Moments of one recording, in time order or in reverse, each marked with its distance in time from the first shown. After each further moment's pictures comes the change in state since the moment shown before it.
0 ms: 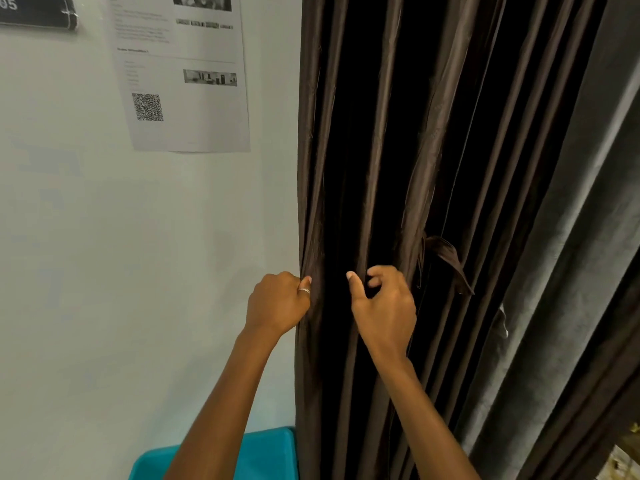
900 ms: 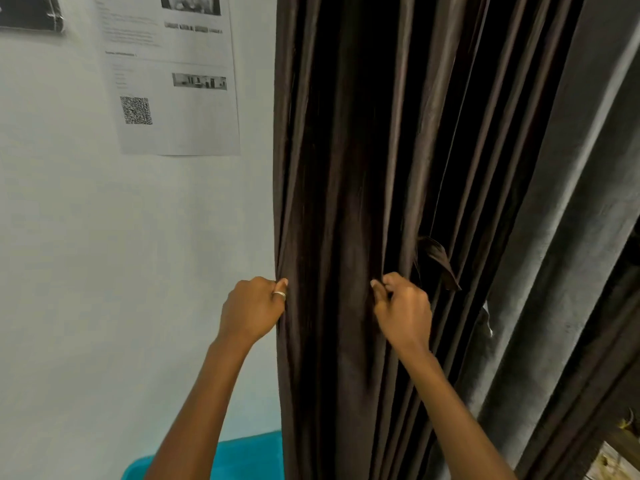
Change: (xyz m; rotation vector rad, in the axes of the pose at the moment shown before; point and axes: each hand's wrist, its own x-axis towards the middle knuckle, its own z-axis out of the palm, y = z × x) left_hand -0.003 -0.021 -0.009 -0.032 0.042 0.018; right_hand 0.028 0.041 -0.027 -0.138 -0.152 -0.078
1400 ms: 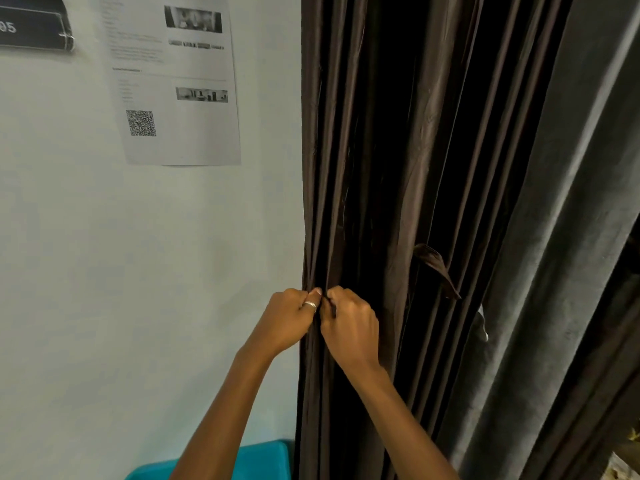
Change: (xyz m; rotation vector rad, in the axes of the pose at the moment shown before) left_hand -0.003 0.032 0.029 -0.439 -0.236 -0.023; right_hand -0.029 -0.058 0.037 0.046 -0.024 -0.169
